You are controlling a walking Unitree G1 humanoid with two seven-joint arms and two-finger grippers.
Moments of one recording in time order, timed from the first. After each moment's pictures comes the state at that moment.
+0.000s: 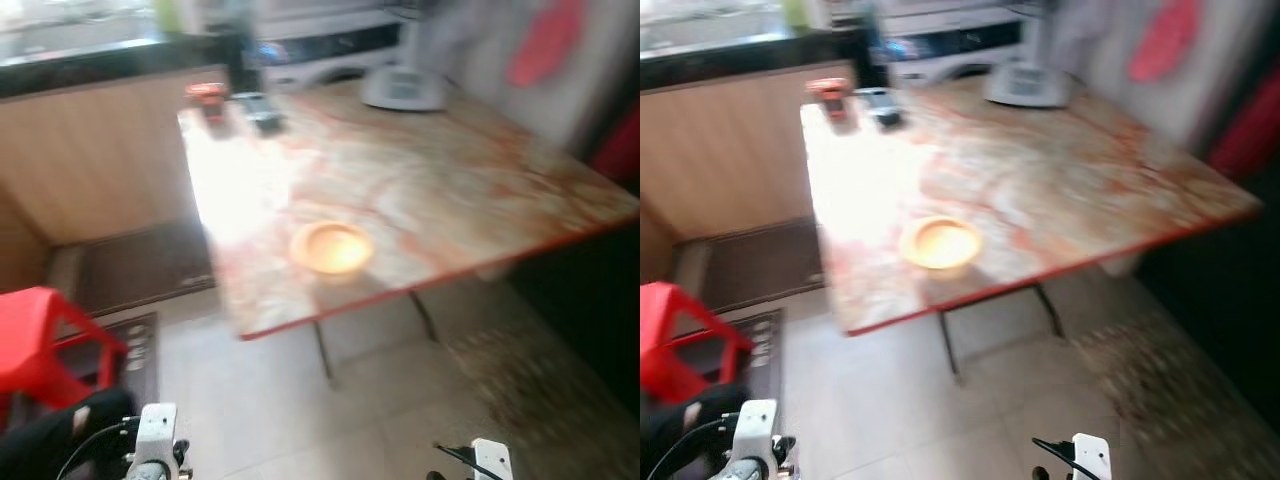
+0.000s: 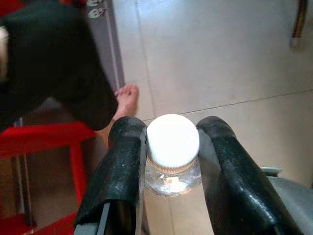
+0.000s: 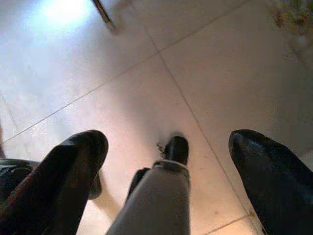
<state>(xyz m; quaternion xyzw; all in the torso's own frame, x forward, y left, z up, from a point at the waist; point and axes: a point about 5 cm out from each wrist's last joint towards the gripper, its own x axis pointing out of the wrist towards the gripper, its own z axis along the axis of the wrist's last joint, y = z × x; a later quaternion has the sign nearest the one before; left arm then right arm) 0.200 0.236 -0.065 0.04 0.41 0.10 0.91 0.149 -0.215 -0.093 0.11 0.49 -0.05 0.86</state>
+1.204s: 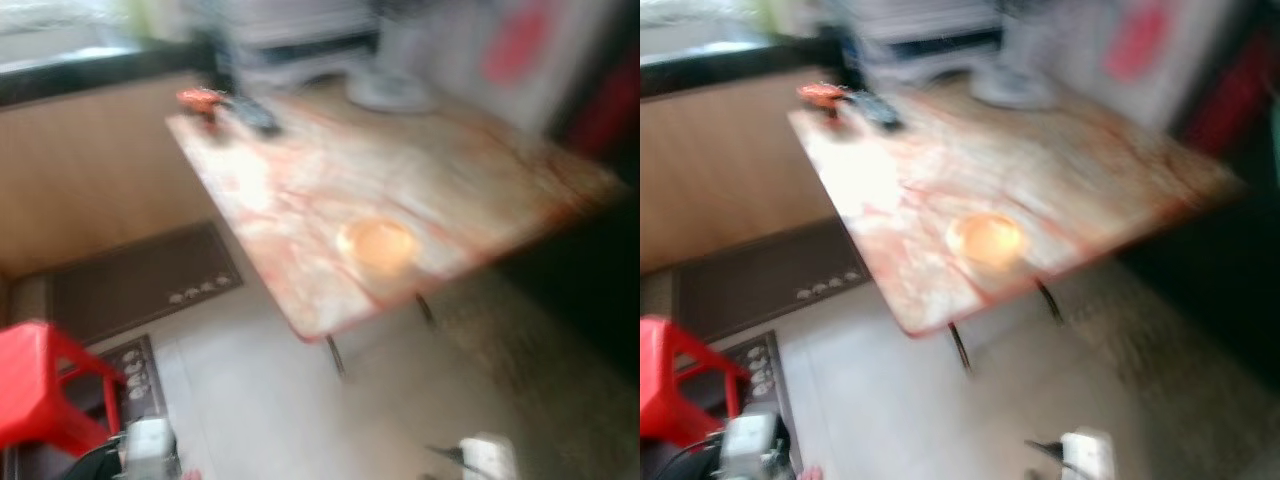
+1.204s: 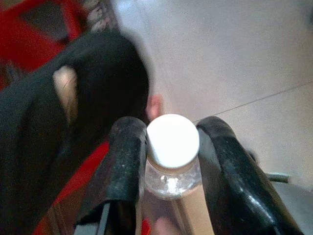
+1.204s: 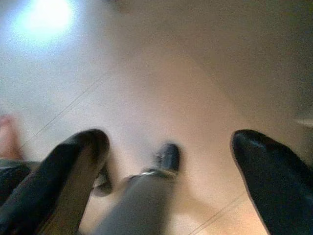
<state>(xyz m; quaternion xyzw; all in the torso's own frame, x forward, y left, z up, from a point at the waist) 0.194 0.227 -0.070 0.02 0.41 0.11 0.90 0.145 -0.227 -0.093 0.09 0.50 -0.06 0.86</state>
